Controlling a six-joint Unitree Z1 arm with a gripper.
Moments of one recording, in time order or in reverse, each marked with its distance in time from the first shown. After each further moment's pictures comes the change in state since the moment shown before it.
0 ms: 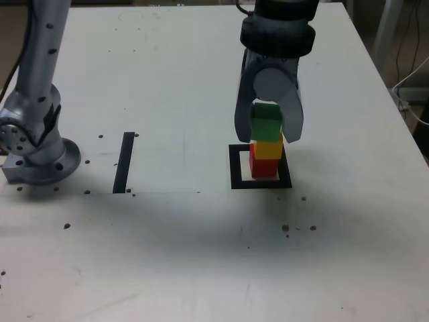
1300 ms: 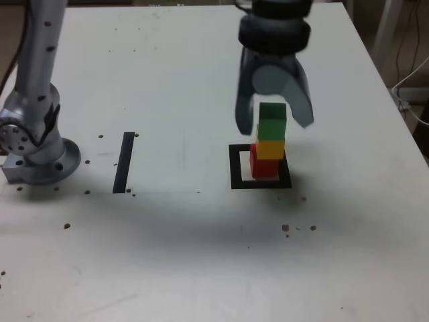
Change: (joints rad) arm 0.031 -0.061 0.074 -0.054 0.065 -0.010
